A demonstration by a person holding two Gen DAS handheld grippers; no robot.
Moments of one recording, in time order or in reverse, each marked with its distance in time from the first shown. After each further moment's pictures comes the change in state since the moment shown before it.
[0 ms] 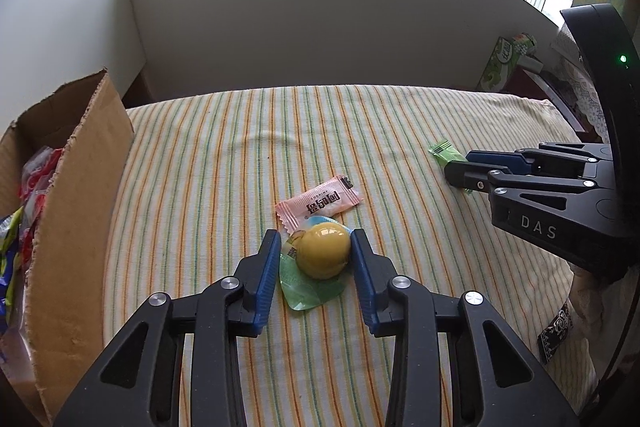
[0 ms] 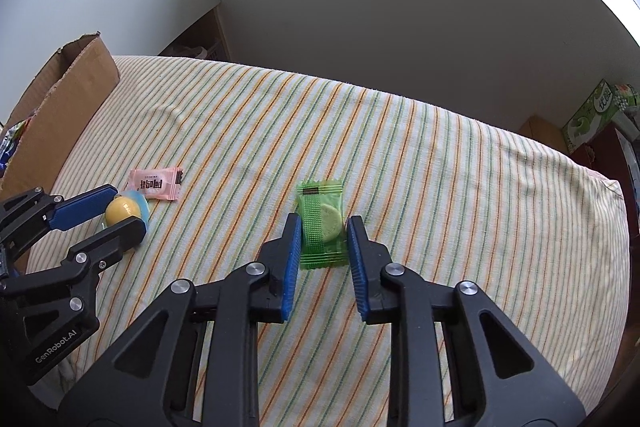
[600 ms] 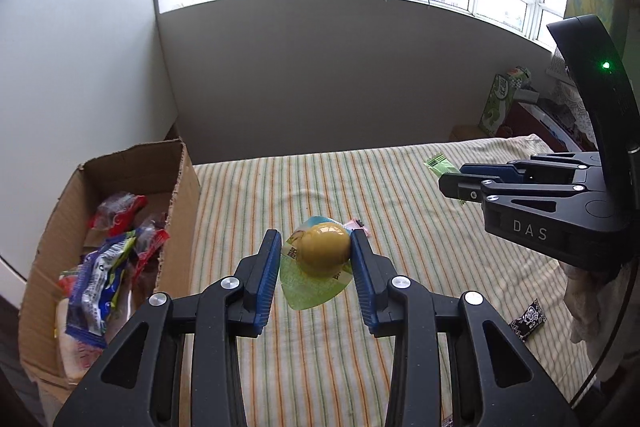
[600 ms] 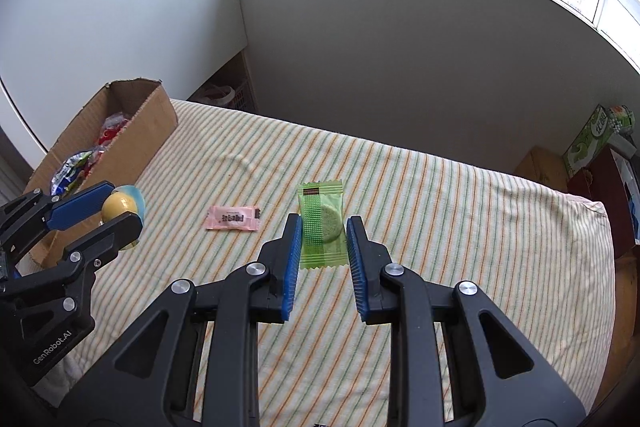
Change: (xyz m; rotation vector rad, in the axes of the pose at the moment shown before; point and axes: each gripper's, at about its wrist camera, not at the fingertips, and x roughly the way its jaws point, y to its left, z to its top) left arm -0.079 0.007 0.004 0.022 -0.182 0.065; right arm -0.076 0.034 0.010 -0.029 -0.152 0.063
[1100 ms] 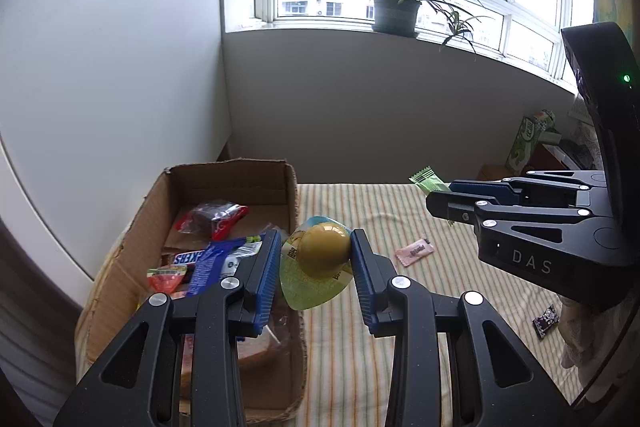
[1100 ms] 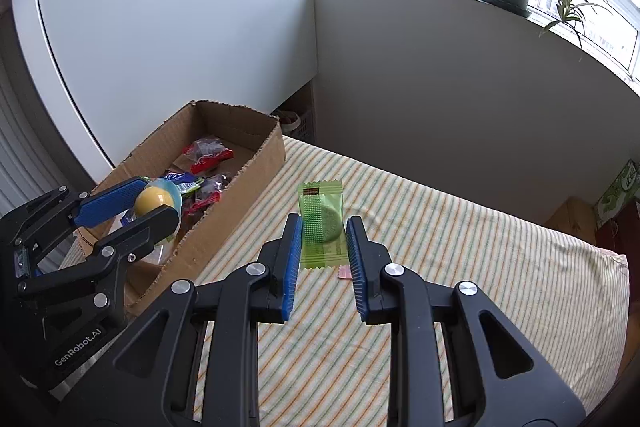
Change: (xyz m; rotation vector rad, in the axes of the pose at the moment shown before) left arm -0.052 0.077 -0.010 -0.100 -0.106 0.087; right arm -0.014 0.106 0.025 -0.115 -0.071 0.100
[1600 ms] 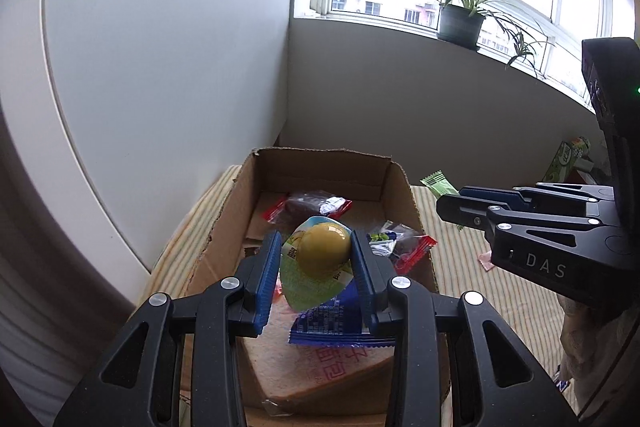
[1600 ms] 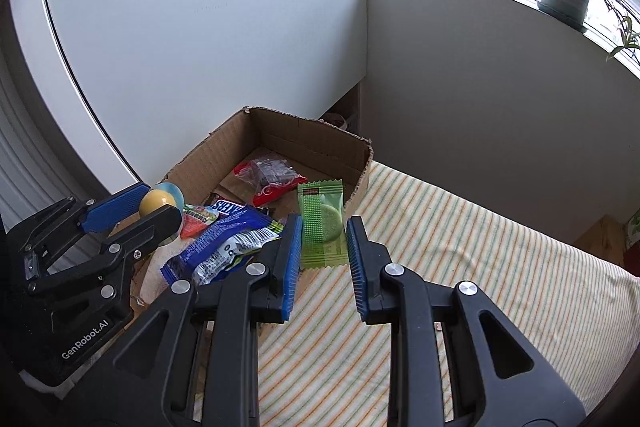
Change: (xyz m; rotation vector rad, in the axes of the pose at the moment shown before) left arm 0.011 0.084 -0.006 -0.108 0.020 0.083; right arm 0.054 0.066 0.031 -0.033 0.021 0.091
